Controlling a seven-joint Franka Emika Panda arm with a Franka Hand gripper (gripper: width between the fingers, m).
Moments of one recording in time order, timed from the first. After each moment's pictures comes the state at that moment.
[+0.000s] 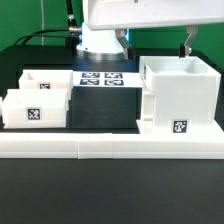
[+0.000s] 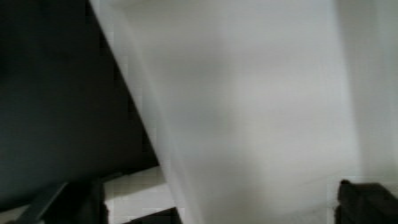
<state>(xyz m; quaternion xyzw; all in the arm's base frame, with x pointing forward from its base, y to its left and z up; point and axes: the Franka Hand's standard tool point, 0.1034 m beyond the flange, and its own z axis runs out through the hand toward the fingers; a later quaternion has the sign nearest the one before) 0.609 0.050 0.132 -0.99 0.11 0.00 0.06</state>
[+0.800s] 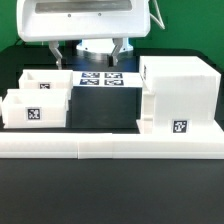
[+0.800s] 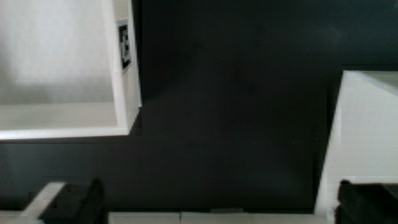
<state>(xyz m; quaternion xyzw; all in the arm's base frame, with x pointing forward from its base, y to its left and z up) 0.562 -0.051 0.104 -1.00 -0.03 -0.03 0.02</state>
